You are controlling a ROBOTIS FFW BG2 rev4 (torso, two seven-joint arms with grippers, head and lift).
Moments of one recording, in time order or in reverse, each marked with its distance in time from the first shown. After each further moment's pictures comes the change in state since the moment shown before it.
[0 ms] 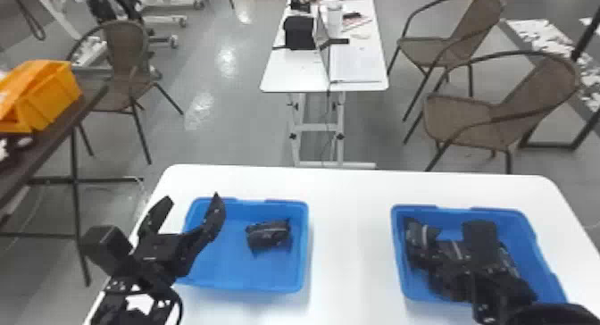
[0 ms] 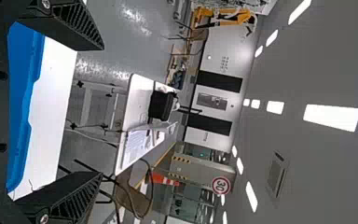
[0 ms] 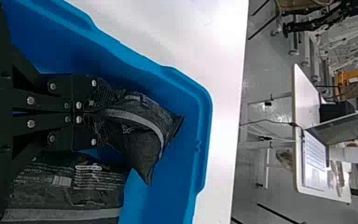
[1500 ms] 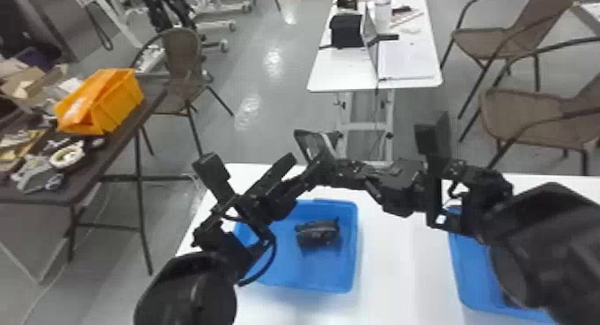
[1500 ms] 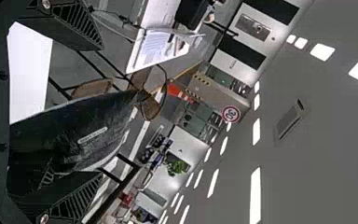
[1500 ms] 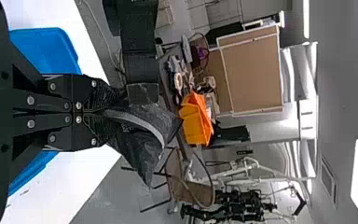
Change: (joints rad) left arm -0.234 0.023 -0.080 -0.029 0.258 0.438 -0.171; right arm -0.278 -0.091 0.496 -0.270 -0.326 0.002 0.255
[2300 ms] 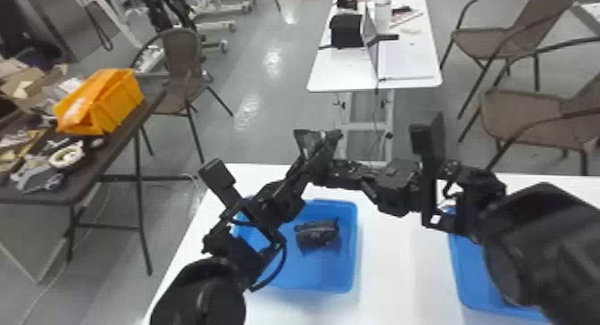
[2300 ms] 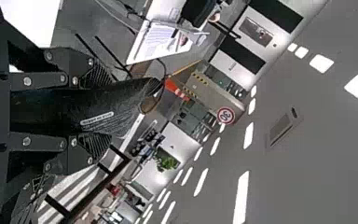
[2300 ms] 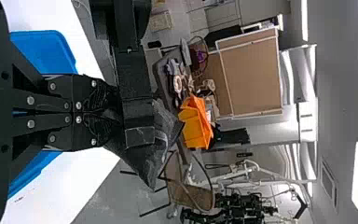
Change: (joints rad) left arm 0.011 -0.003 -0.043 0.027 0.114 -0.045 0.059; right arm -0.013 0.011 0.013 0.029 -0.012 -0.014 -0.005
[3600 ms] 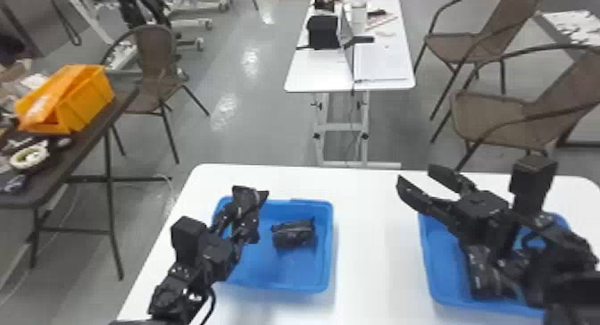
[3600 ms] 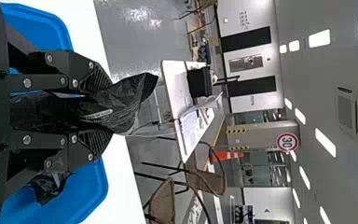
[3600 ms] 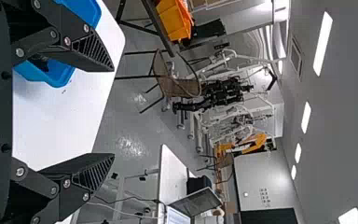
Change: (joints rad) left arm 0.122 -0.020 0.145 0.166 -0.799 -0.399 -0.009; right arm 0.347 0.085 -0.459 -0.162 0.134 -0.064 -0.078
